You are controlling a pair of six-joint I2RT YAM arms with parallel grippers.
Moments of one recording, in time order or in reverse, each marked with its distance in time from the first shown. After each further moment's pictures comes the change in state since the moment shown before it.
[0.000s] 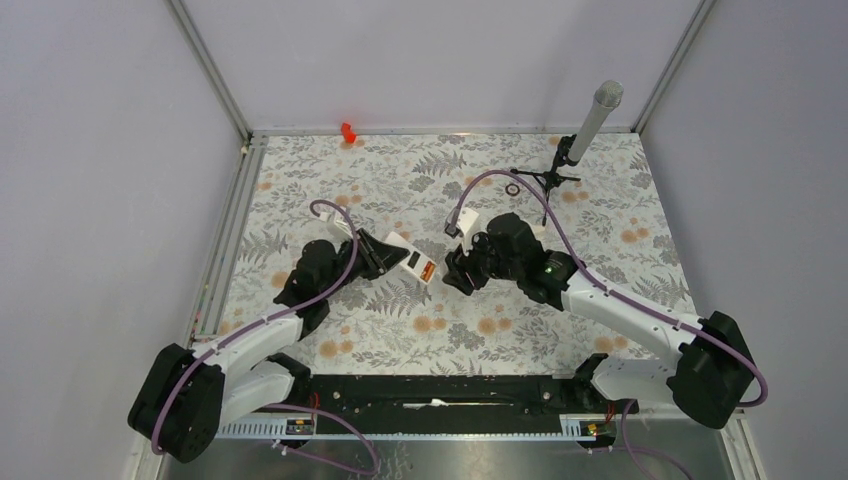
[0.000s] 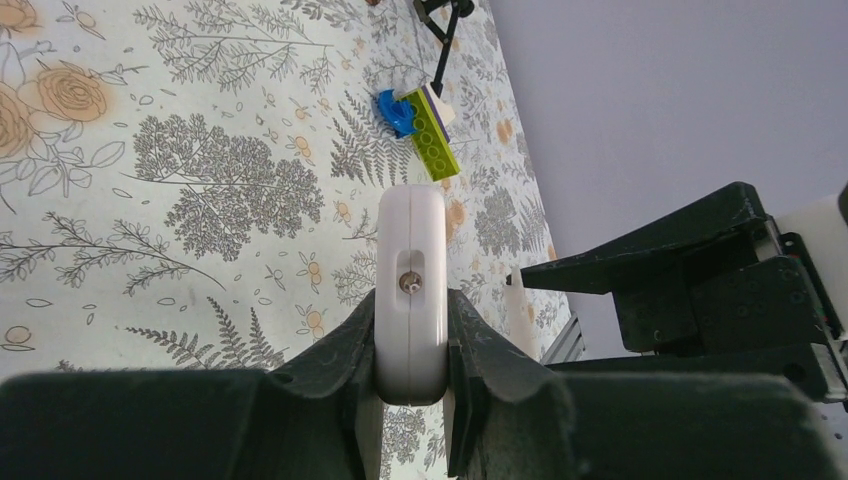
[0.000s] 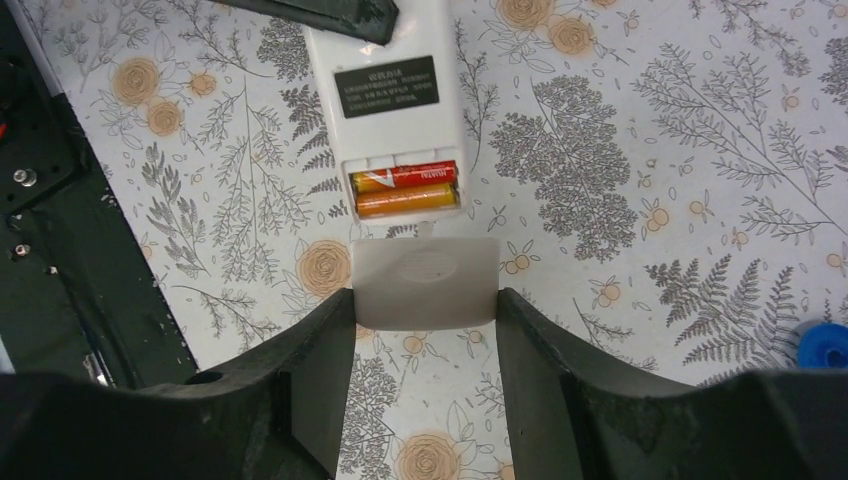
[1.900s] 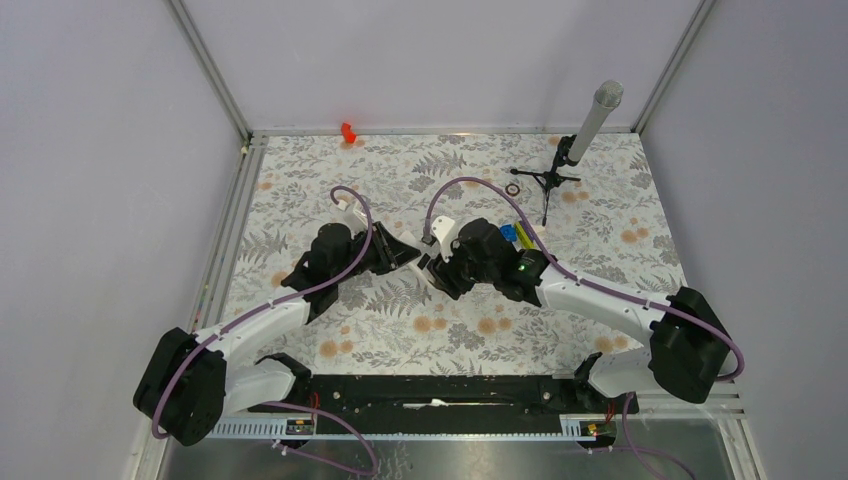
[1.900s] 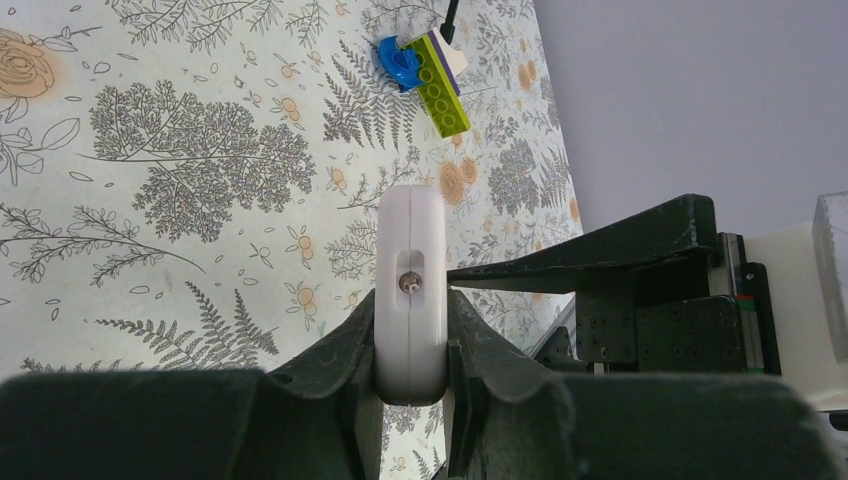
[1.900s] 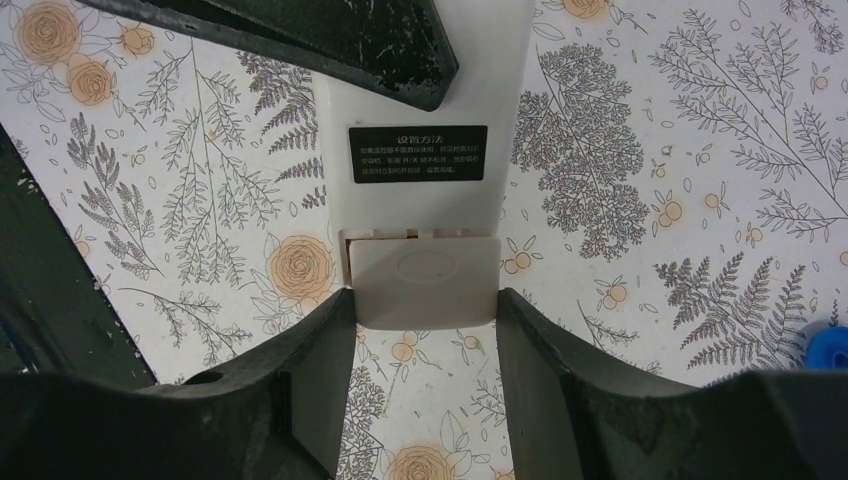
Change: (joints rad) left arm -0.063 0.095 0.166 -0.198 0.027 0.064; right arm 0.100 0.150 0.068 -0.027 0.139 -0.009
